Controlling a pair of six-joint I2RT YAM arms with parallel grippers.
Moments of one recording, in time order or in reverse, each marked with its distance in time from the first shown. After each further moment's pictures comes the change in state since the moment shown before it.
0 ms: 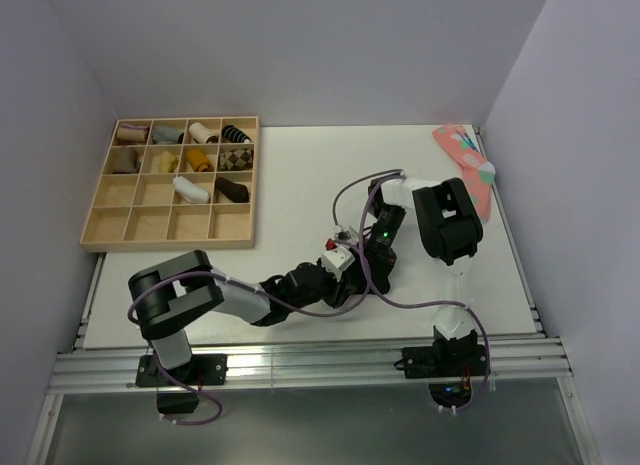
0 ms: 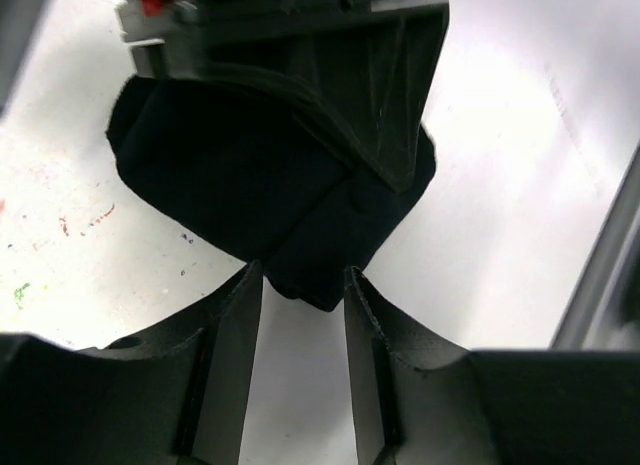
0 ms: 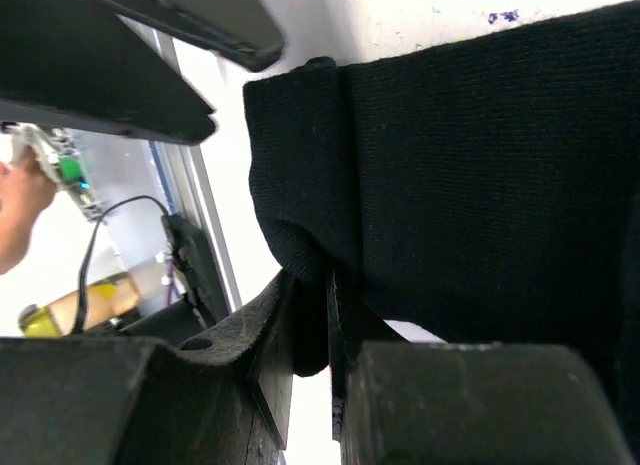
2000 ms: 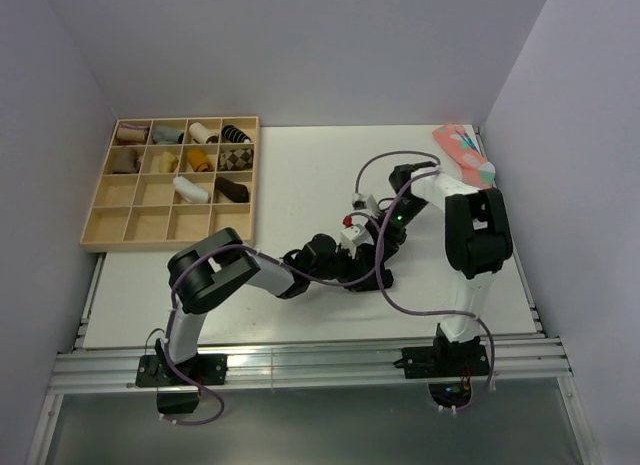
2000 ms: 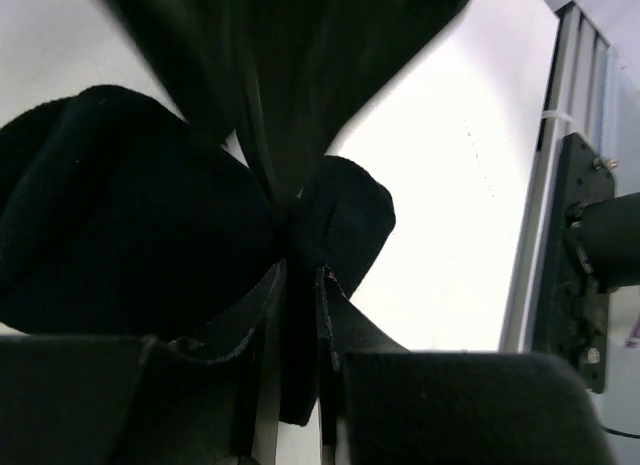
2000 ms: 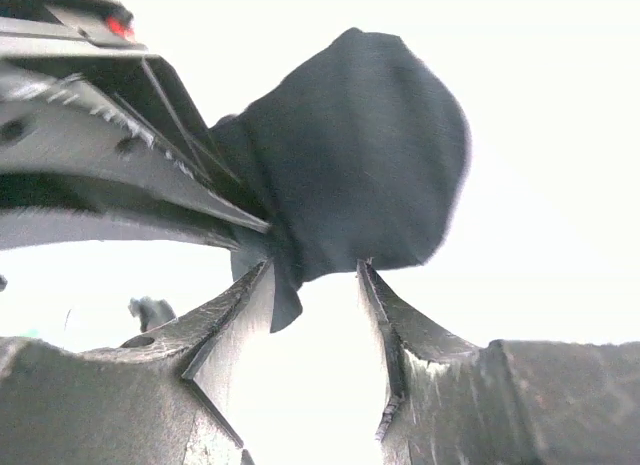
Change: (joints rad) left arm 0.136 0.280 0.267 0.000 0.423 -0.145; right arm -0.103 -0.164 -0.037 0.210 -0.016 0.262
